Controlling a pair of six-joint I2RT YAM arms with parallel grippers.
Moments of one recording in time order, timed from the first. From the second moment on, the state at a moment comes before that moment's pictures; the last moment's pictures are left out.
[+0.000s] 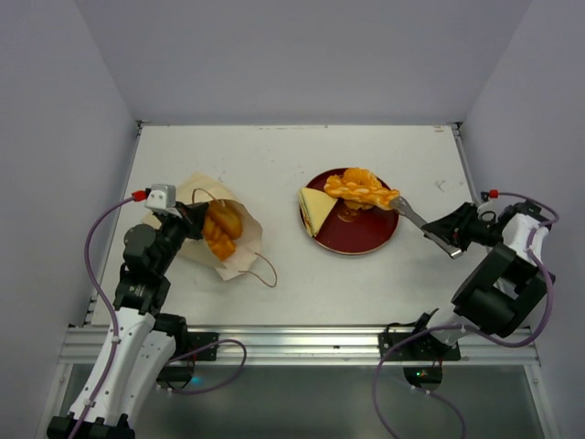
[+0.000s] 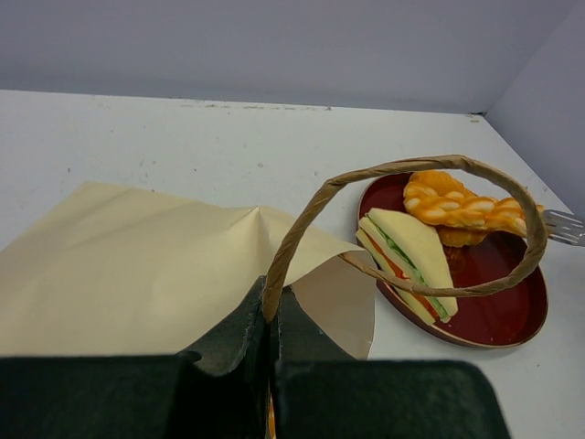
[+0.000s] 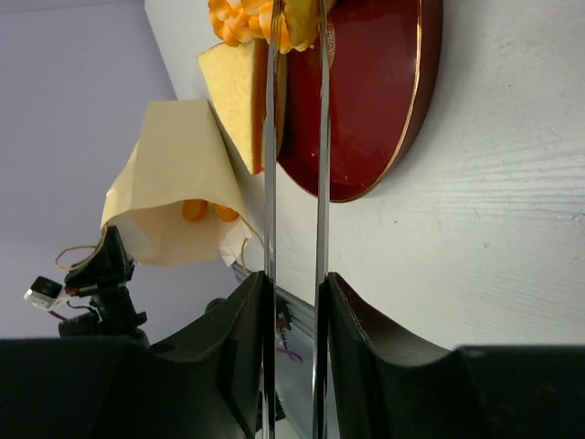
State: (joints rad) left arm -0.15 0.53 0.49 0.01 0.18 -0.28; right arm -0.71 1.47 1.01 -1.06 -1.04 -0.01
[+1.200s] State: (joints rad) left arm -0.15 0.54 0.52 -0.01 0.18 -0.28; right arm -0.75 1.49 1.12 -1.21 -1.01 -0.20
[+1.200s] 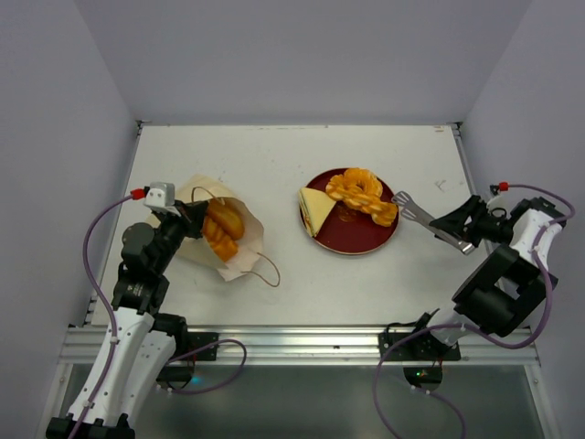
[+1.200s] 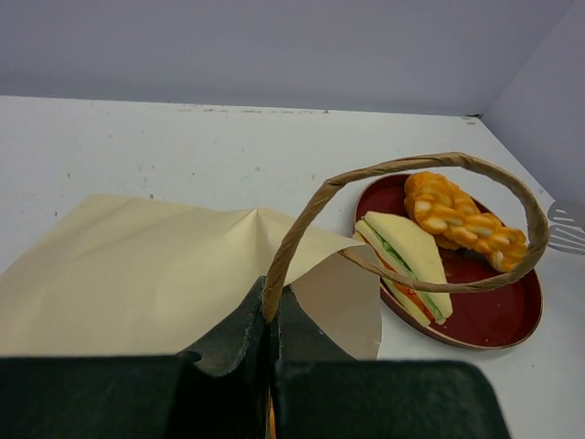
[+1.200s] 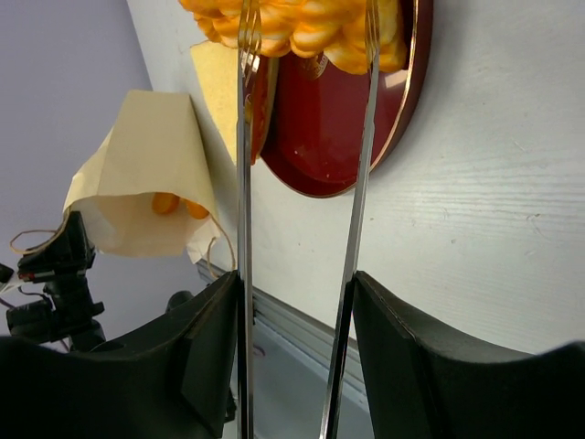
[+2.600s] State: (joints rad) left arm -0.15 0.66 0.56 0.06 0.39 -0.28; right arm 0.39 1.00 1.12 -0.84 -0.89 -0.33
